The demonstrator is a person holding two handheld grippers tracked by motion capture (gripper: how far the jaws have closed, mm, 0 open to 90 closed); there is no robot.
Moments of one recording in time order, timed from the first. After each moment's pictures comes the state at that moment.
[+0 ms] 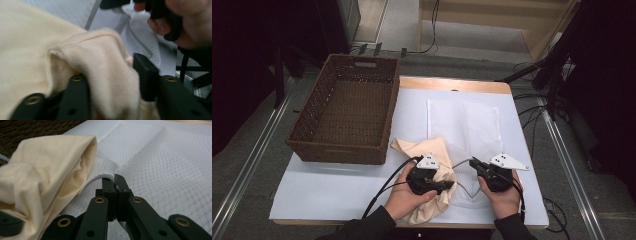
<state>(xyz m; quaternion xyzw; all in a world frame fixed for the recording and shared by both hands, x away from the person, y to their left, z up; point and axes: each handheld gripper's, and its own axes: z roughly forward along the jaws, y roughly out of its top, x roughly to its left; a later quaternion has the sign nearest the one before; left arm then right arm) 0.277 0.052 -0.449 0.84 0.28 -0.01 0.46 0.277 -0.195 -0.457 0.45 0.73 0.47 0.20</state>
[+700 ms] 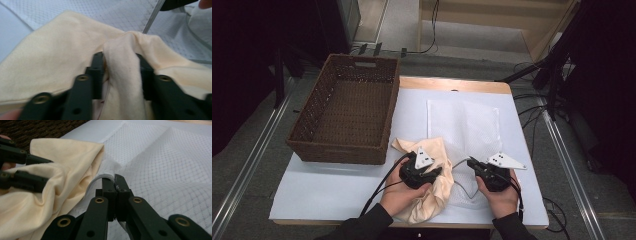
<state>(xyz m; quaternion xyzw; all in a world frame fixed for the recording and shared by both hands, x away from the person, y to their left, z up) 0.288 0.067 -0.455 0.83 0.34 0.13 0.42 0.278 -0.189 -0.456 0.44 0.74 0.47 0.19</state>
